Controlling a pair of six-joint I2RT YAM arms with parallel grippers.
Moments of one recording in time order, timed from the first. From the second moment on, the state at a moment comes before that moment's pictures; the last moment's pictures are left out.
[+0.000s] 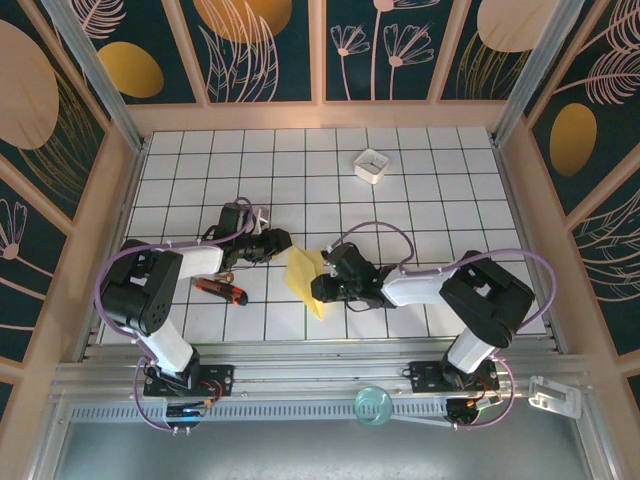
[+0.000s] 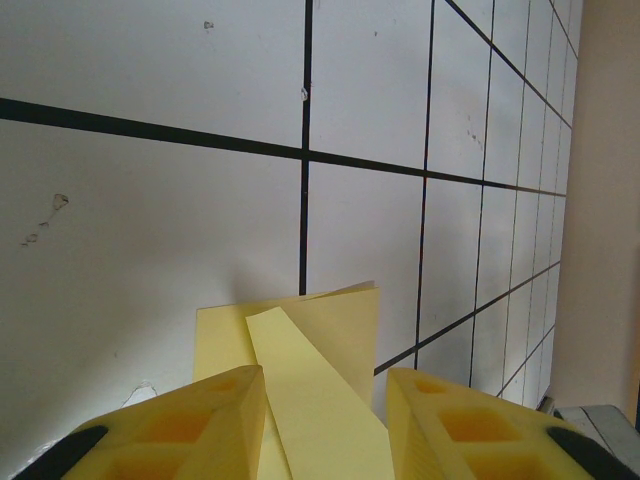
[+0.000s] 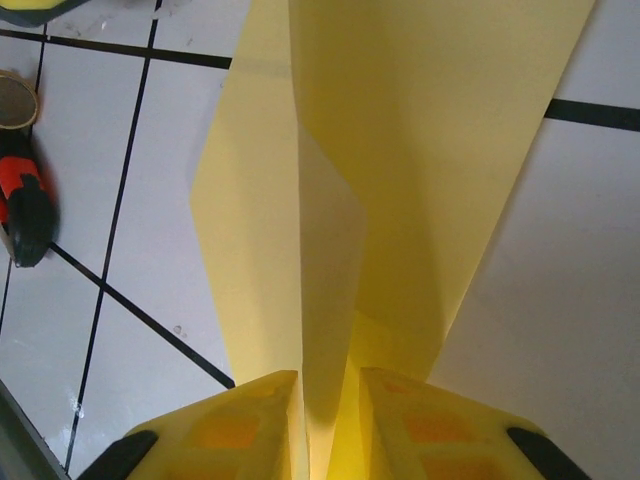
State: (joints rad) left arm -0.35 1.68 0.71 0.20 0.60 -0.82; right arm 0.92 1.63 0.66 0.14 -0.19 0.72
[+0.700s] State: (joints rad) left arm -0.34 1.56 0.74 0.13 0.55 -0.80; right arm 0.72 1.28 0.82 -0.39 0.20 0.54
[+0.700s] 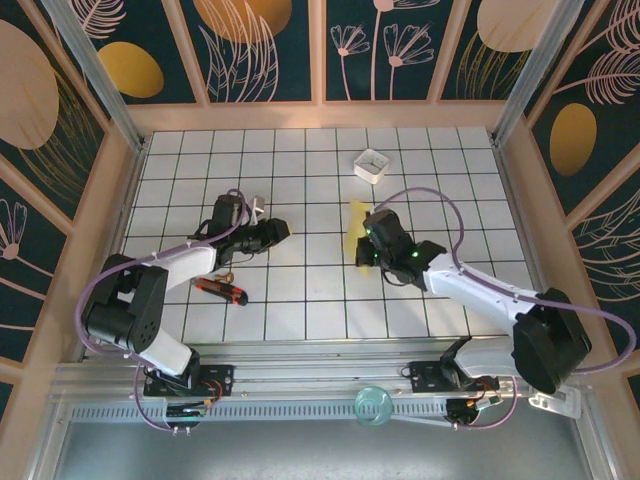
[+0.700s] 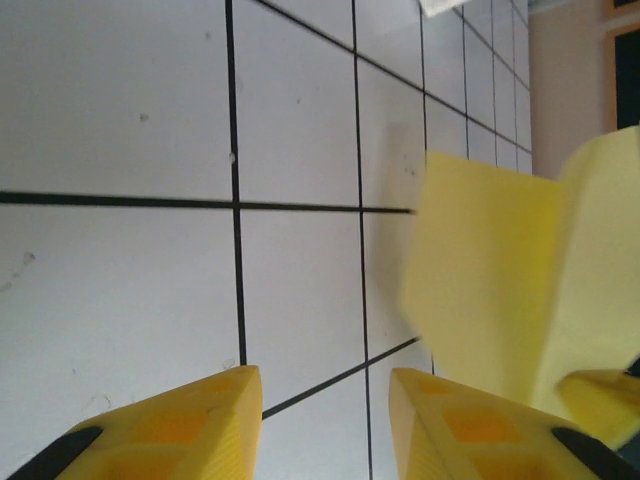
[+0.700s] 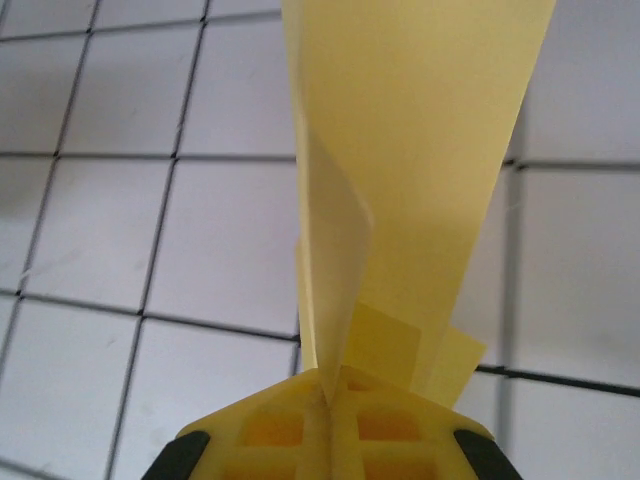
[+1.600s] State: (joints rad) left arm -0.18 1.55 0.74 0.07 0.47 -0.78; right arm 1.24 2.12 1.39 -1.00 0.76 0.69
